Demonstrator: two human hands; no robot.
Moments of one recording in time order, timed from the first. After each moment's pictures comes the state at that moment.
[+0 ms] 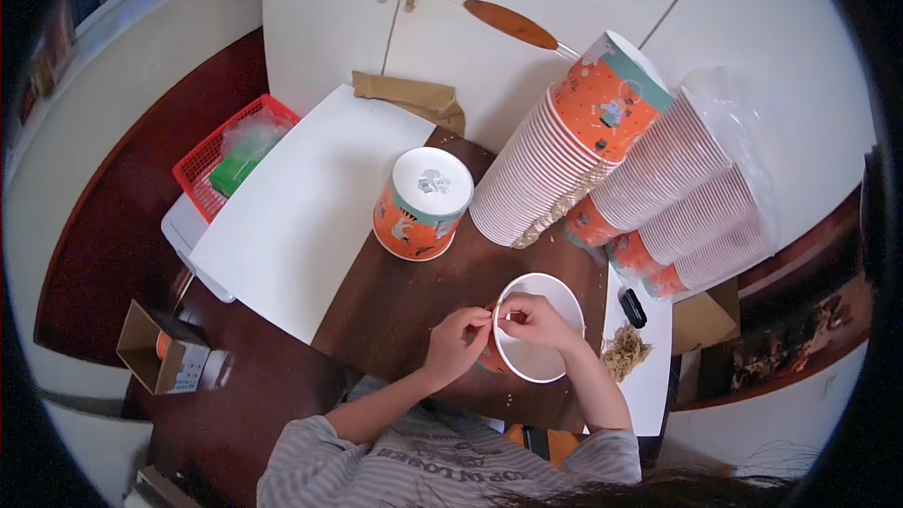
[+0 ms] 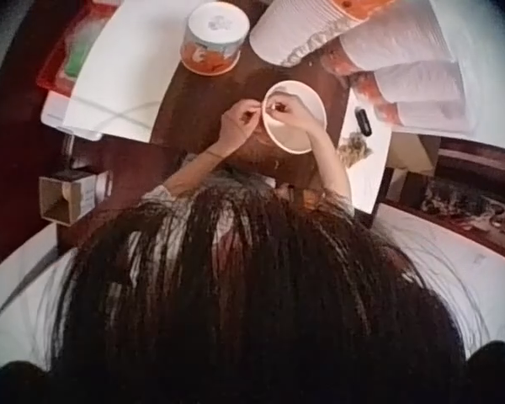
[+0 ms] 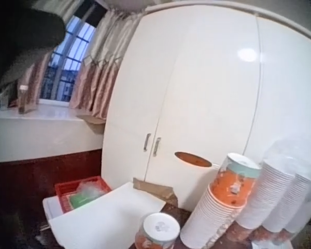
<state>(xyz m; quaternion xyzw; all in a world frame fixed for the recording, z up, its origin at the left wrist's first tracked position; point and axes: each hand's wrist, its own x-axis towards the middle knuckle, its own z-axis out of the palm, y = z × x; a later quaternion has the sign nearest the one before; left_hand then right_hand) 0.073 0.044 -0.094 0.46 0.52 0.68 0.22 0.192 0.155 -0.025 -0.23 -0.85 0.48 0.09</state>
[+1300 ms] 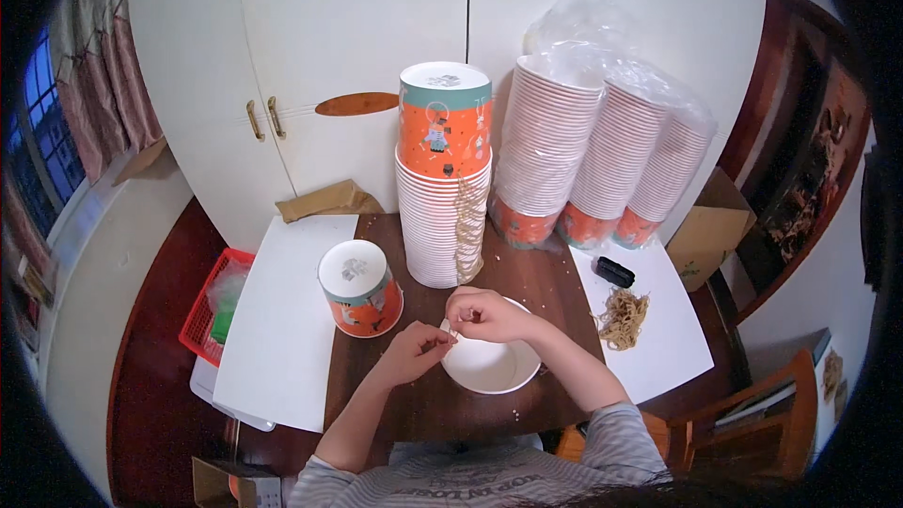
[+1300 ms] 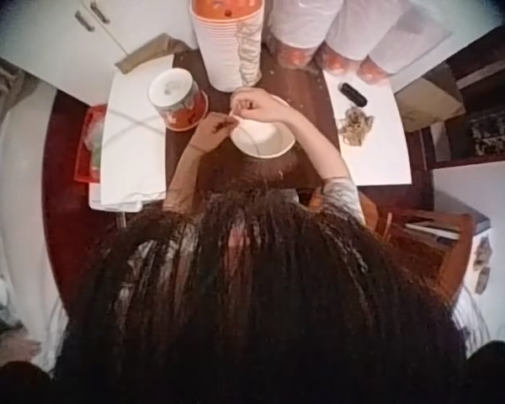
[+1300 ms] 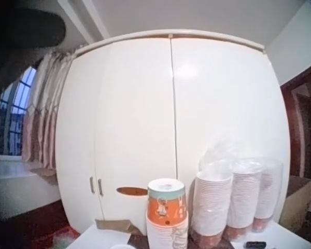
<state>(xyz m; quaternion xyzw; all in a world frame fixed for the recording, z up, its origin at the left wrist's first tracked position) 0.026 0.092 -0.042 0.73 0.46 0.39 0.34 0.206 0.167 0.021 -0.12 -0.85 0.43 0.27</state>
